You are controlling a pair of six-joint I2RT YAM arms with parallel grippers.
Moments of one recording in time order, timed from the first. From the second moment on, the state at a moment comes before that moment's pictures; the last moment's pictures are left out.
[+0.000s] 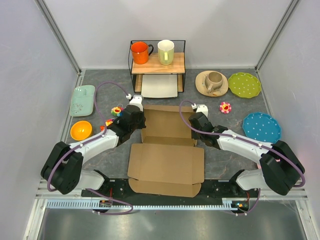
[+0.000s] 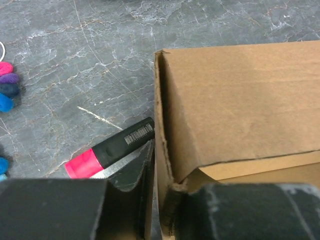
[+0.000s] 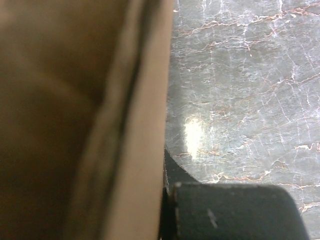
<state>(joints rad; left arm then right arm) -0.57 1.35 0.69 0.09 -0.24 -0.32 0.69 1.35 0.71 -0.23 0.38 0.49</state>
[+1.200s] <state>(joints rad) -0.58 1.25 0.65 -0.11 -0.19 -0.44 0.70 1.33 0.71 -0.23 0.37 0.47</state>
